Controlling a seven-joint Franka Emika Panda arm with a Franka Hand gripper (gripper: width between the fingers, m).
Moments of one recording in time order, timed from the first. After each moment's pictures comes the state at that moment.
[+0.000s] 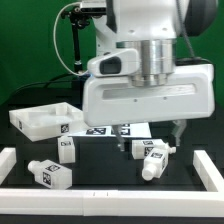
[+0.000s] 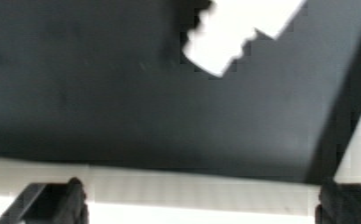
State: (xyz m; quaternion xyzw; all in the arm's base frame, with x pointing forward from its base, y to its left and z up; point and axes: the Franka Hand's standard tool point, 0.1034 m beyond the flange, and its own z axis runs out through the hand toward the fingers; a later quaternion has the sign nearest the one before) arm 0.617 0.035 0.076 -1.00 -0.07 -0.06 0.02
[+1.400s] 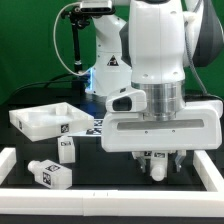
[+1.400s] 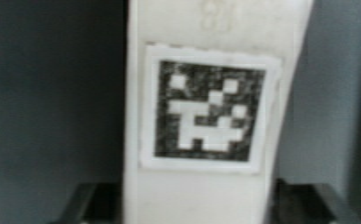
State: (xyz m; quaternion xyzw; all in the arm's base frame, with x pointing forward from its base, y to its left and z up) arm 0.570 0.067 0.010 -1.00 0.05 -0.02 0.04
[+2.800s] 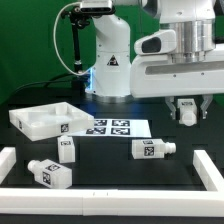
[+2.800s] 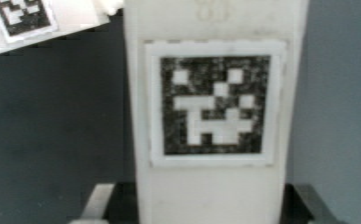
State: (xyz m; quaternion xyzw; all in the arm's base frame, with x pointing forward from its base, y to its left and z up) arm 0.539 0.118 0.099 -1.00 0.07 -0.02 0.05
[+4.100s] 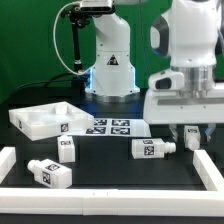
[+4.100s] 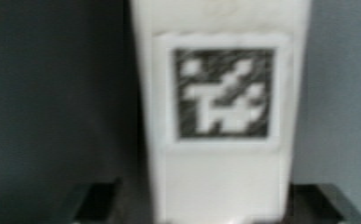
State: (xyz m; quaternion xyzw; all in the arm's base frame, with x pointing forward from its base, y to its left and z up) arm 0.457 0.142 0.037 -1.00 0.07 -0.01 0.04
